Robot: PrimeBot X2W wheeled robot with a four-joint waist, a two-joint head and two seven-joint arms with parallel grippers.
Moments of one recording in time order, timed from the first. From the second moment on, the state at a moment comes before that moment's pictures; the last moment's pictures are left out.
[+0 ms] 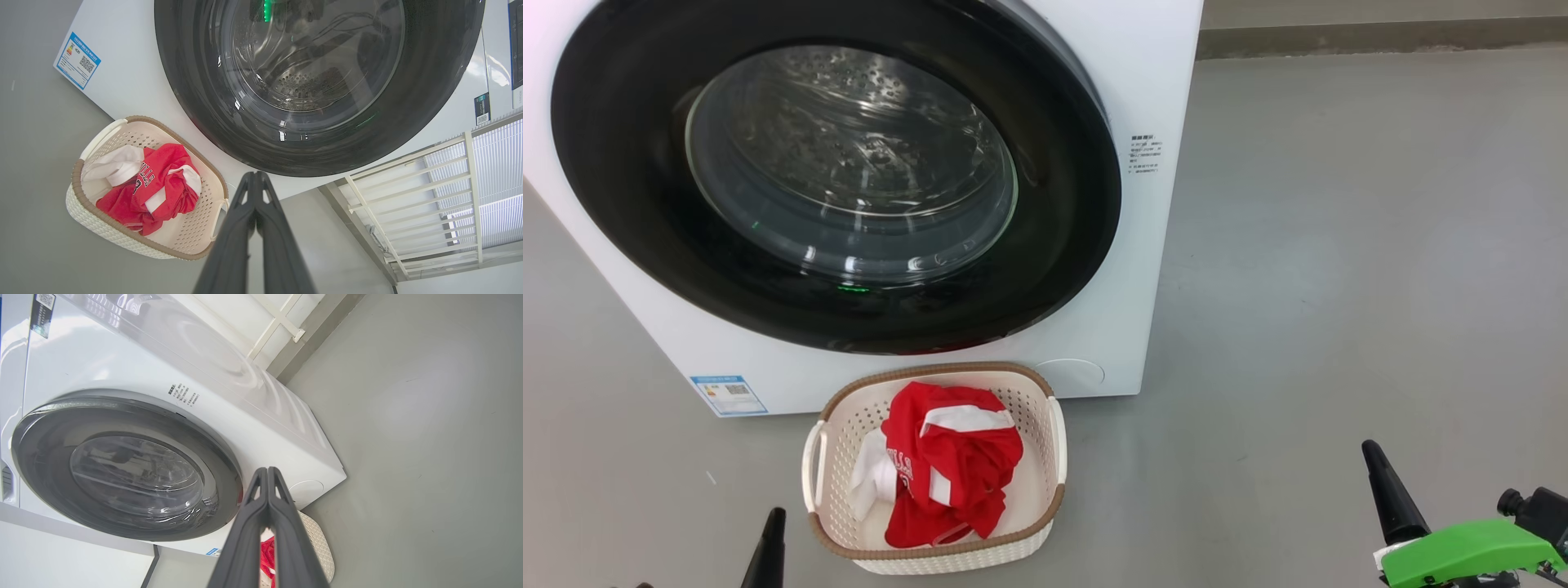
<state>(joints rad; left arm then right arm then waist) 0.01 0.05 0.06 0.30 -1.06 -0.12 -0.03 0.01 -0.05 -0.05 0.33 1.08 0.13 -0.04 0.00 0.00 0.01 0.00</state>
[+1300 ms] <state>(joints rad) -0.05 0.05 0.07 0.28 -1.47 -0.12 0.07 -0.04 -0.05 -0.11 0.29 1.47 0.13 0.07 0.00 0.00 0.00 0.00</state>
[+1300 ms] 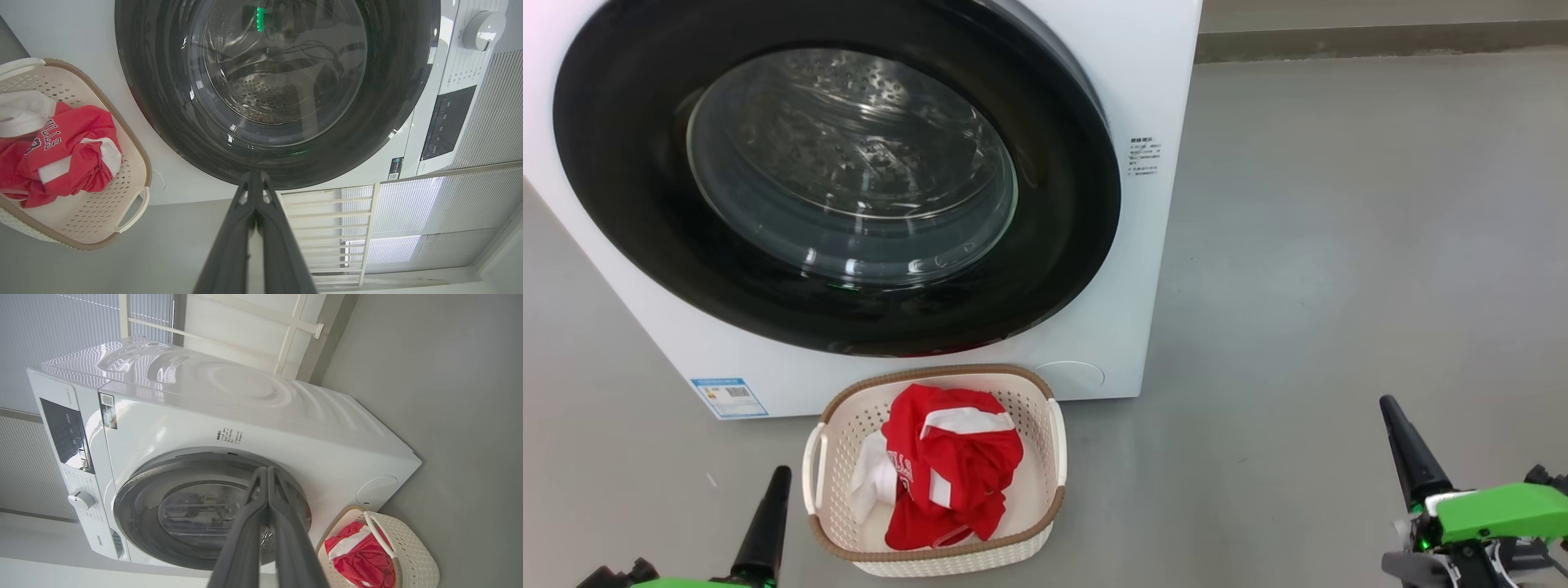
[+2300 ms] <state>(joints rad) -0.07 0.04 0.08 0.27 -1.60 -0.12 0.11 -0.07 -0.05 -0.12 0.27 1.61 0.13 0.11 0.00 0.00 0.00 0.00</state>
